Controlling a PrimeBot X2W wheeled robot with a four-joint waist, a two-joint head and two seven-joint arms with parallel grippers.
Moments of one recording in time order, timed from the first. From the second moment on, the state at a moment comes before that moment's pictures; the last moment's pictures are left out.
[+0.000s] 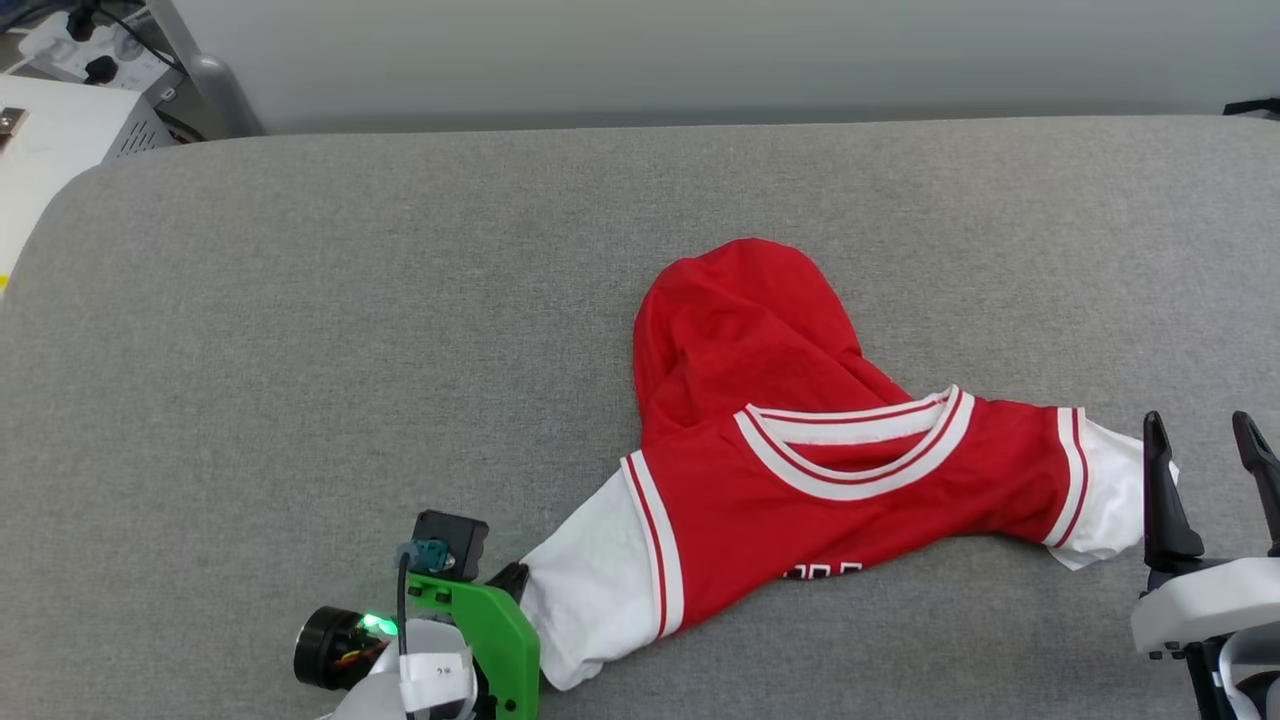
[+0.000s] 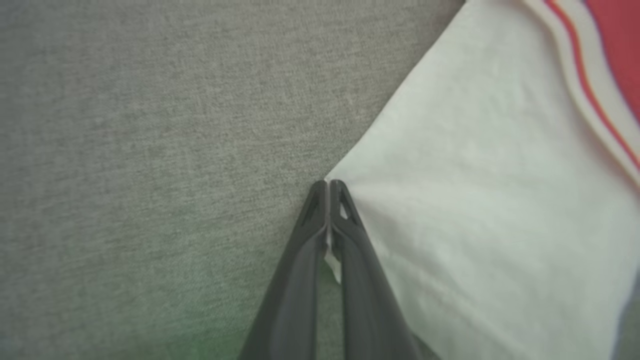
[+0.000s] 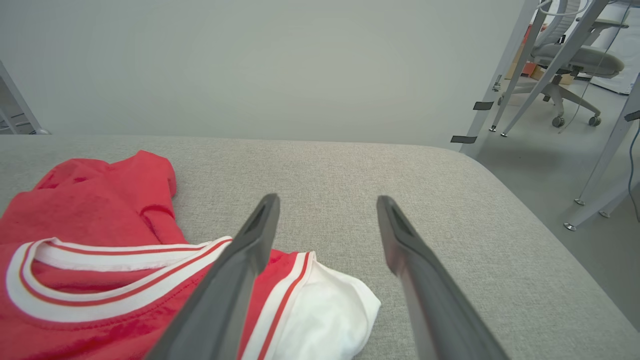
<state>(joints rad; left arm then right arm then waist) -0.16 0.21 -0.39 0.37 -0.36 0.00 0.26 0.00 -0.13 -0.19 -0.01 0.10 0.13 -0.12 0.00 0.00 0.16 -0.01</state>
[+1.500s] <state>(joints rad) -0.06 0.28 -0.22 0.12 -0.49 -0.04 -0.18 0.11 -0.37 -0.05 -0.06 0.29 0.13 0.52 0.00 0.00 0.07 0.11</state>
